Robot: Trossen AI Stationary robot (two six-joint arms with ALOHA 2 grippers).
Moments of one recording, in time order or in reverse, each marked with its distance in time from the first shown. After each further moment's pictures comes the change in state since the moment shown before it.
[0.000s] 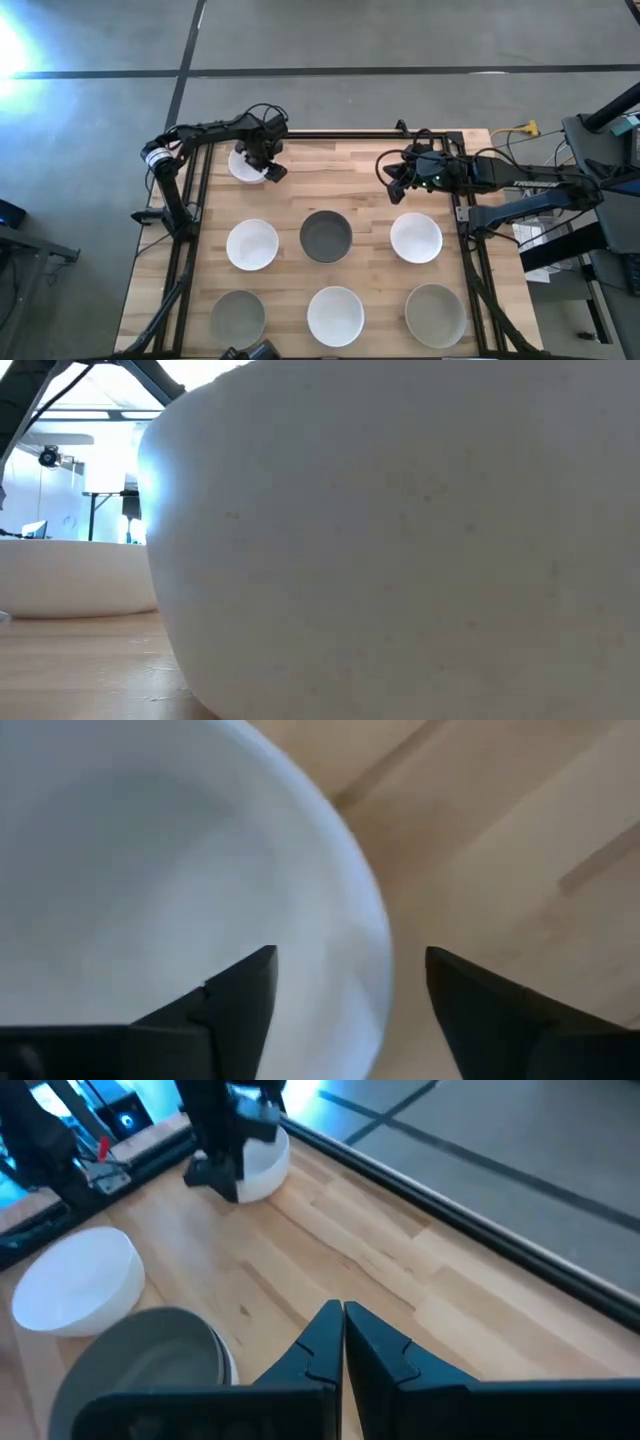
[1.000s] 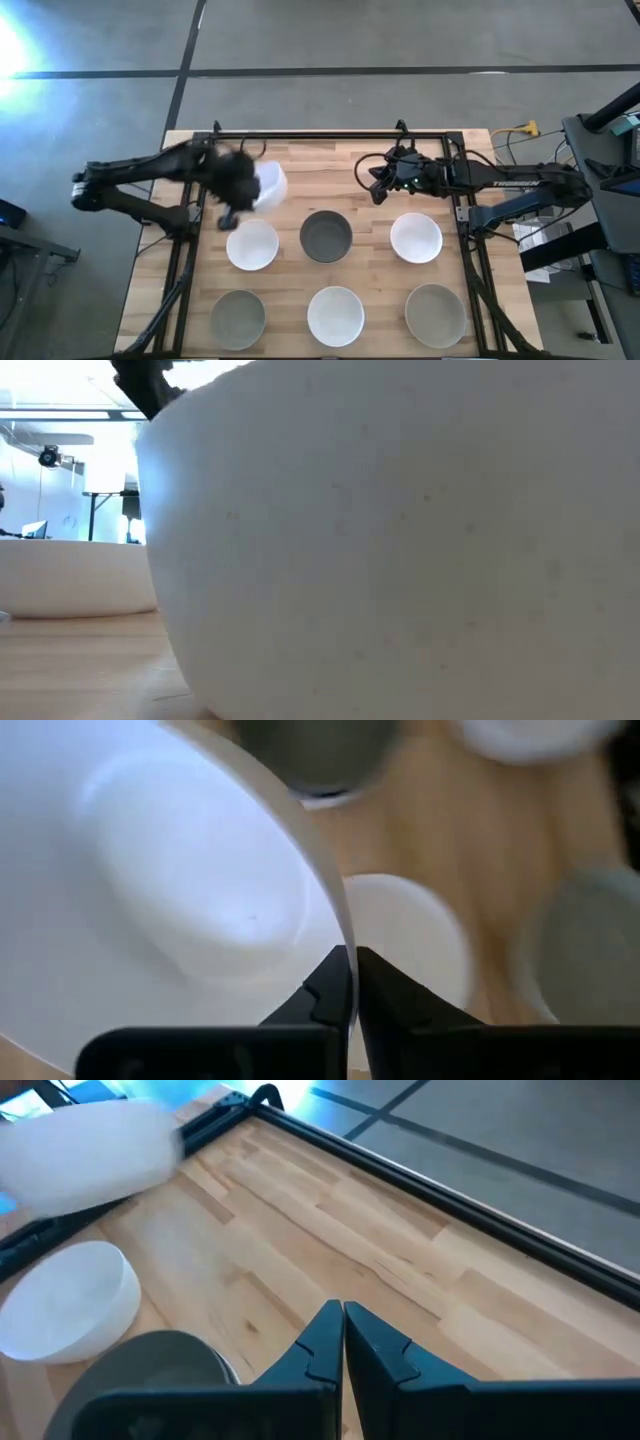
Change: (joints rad) left arm -0.620 -0.674 -0.013 -0.215 0.078 0.344; right arm -0.004 0.144 0.000 0.122 0.005 0.045
